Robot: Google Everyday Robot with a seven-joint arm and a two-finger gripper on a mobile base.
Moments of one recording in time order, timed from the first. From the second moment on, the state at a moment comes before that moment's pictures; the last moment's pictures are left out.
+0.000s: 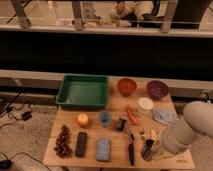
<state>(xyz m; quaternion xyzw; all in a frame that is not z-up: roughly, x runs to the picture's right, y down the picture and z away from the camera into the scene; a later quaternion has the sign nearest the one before) 0.205 0.257 0.590 -0.41 -0.20 0.03 0.89</state>
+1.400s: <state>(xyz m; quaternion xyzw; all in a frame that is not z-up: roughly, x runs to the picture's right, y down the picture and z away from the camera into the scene) 0.181 0.227 0.627 -0.40 -0.20 0.02 0.89</state>
